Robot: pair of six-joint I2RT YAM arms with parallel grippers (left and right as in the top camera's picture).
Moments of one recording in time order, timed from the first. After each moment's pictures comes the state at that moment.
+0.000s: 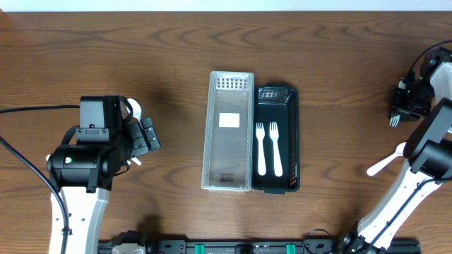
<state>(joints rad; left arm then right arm) -0.03 1.07 1.12 -1.14 -0.06 -0.36 -0.48 2.34 1.85 -1.14 0.03 -0.07</state>
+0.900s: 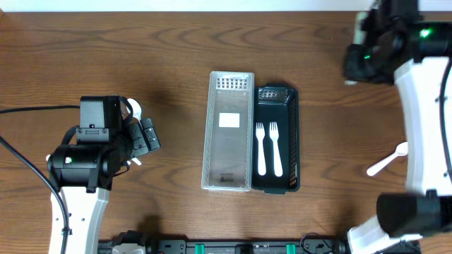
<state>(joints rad) -0.03 1.07 1.12 -1.14 -0.06 -0.36 0.08 1.74 1.95 -1.40 -0.01 0.23</state>
